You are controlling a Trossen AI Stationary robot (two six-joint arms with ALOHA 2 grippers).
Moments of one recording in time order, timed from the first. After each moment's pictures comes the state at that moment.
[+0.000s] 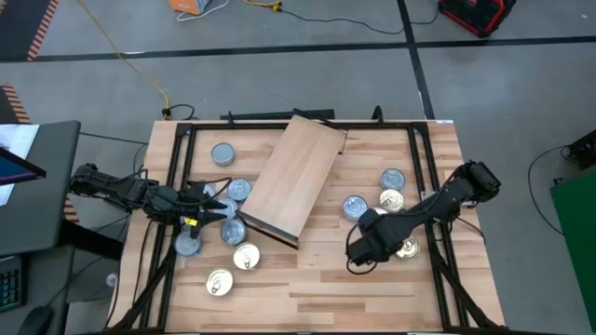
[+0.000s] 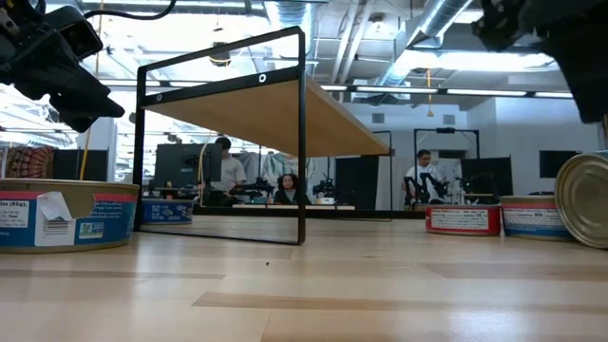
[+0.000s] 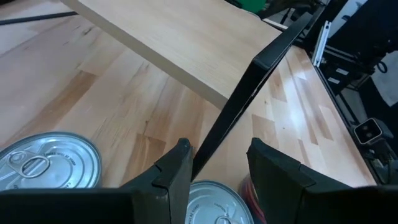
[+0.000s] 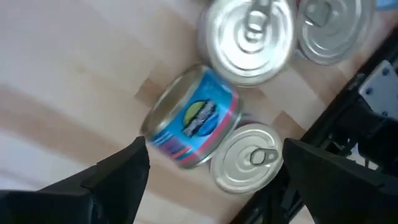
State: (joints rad) left arm -0.31 0.18 0.28 -0.44 -0.31 -0.45; right arm 0.50 1.68 1.34 -1.50 0.07 1.41
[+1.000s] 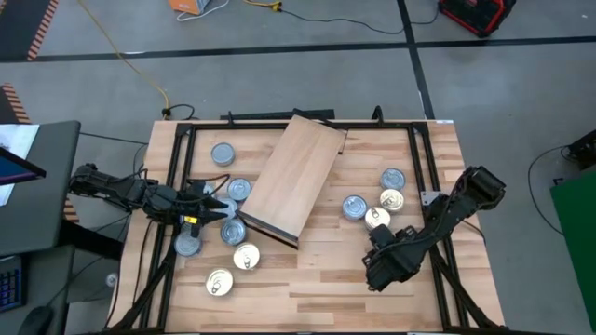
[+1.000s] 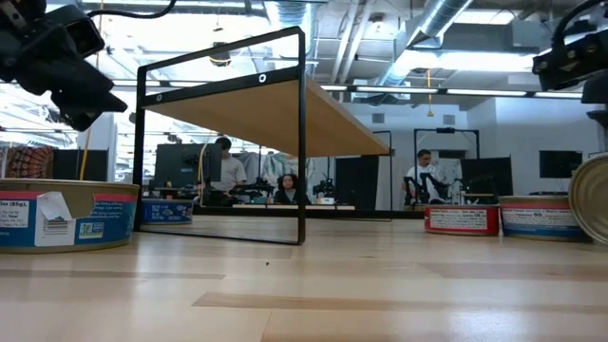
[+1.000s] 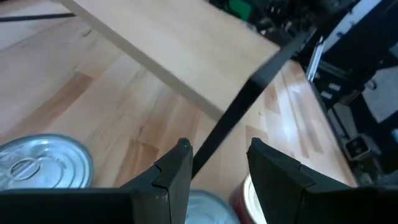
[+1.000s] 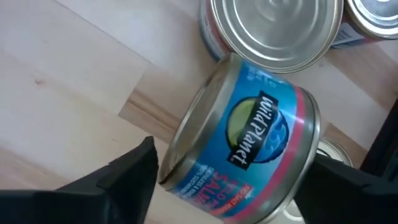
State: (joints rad) left arm -0.31 0.19 0.28 -0.39 -0.32 -0.50; right arm 0.70 1.68 1.06 -1.20 0.24 1.70
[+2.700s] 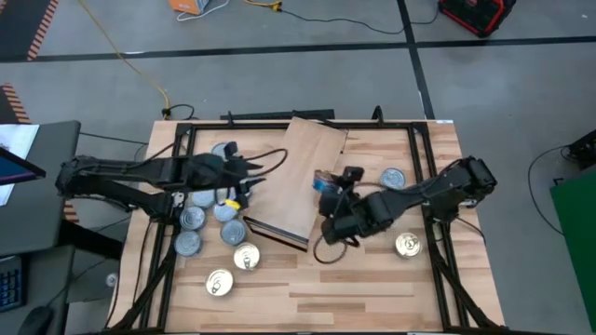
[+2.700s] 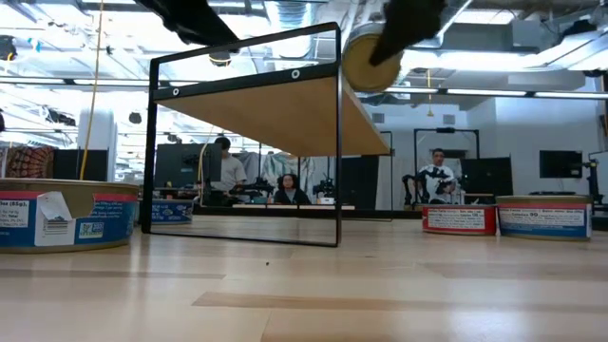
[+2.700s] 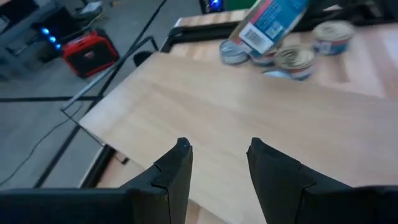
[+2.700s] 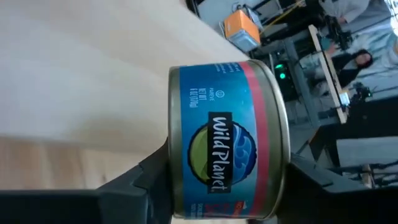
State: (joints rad) left arm 0.00 1.03 0.93 -0.32 -0.34 0.11; right arm 0.30 1.68 1.49 -1.02 1.05 0.18
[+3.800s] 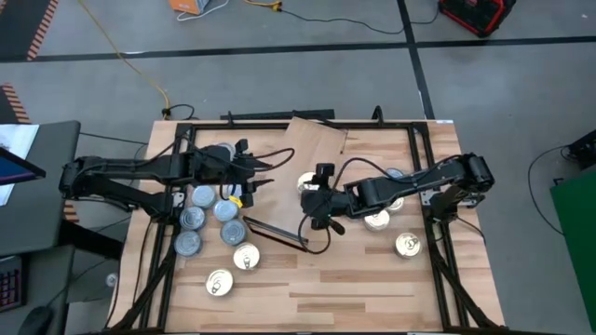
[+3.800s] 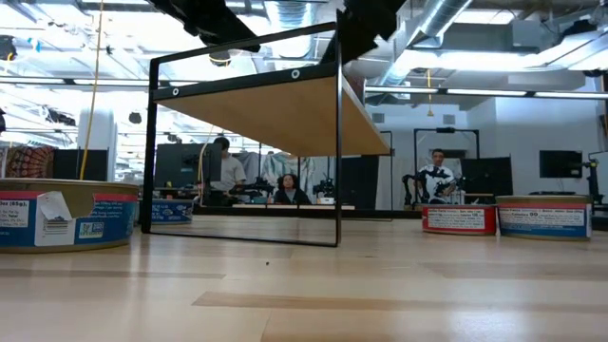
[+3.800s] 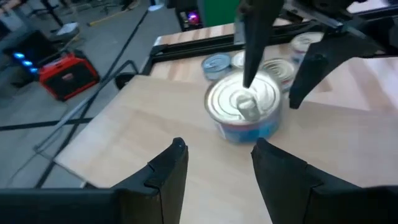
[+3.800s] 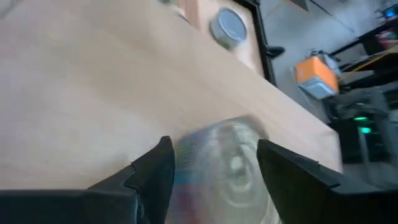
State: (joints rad) left arm 0.08 1.08 0.94 -0.21 -0.18 0.21; right arm 0.18 1.68 1.42 -0.56 0.63 -0.17
